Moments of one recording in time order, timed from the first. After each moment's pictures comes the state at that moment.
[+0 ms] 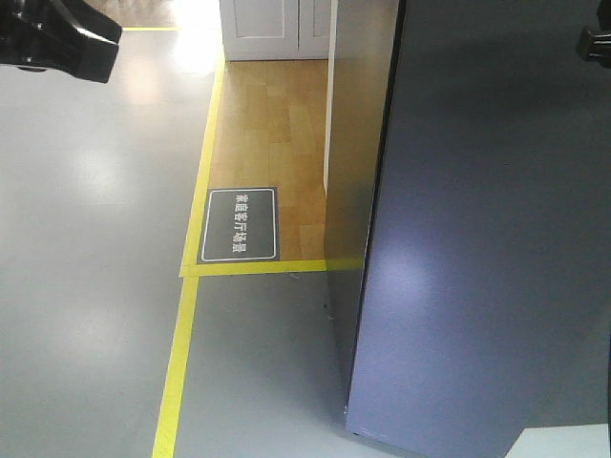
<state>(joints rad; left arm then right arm) -0.49 1.31 -1.71 0.00 1.06 0.12 -0.04 1.32 -1.09 0.38 -0.16 -0.44</state>
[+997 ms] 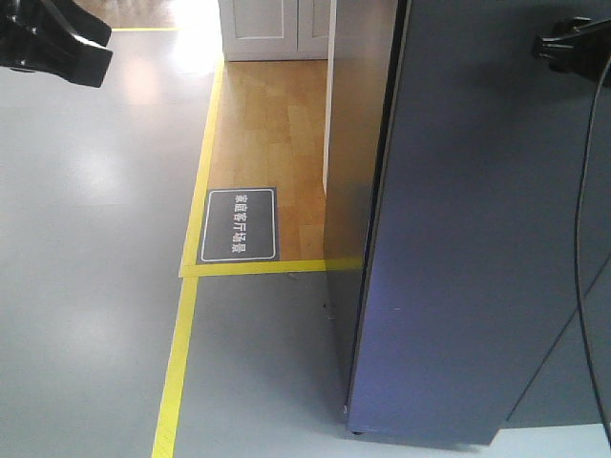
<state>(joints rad) -0.49 1.31 -1.71 0.06 1.07 0.12 -0.07 1.70 -1.38 0.46 -0.10 -0.44</state>
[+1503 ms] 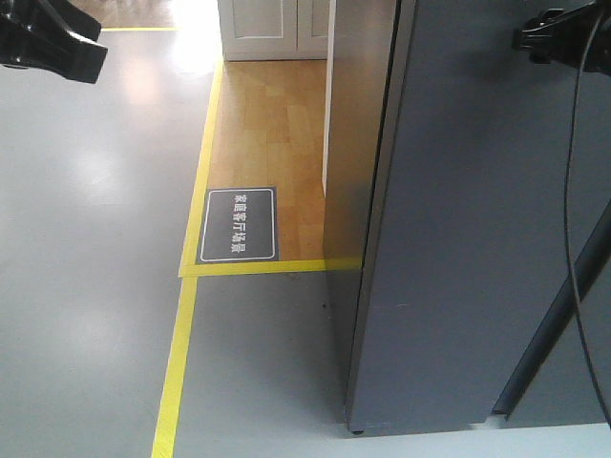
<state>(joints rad) -0.49 1.31 -1.71 0.11 1.07 0.09 -0.07 1.79 -1.58 0.42 0.14 -0.46</state>
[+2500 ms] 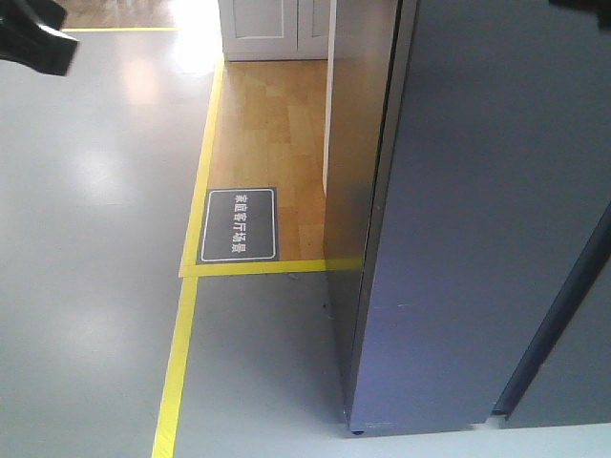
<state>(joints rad) -0.49 1.28 -1.71 0.21 1.08 0.07 -0.06 1.15 -1.43 0.81 0.90 -0.81</state>
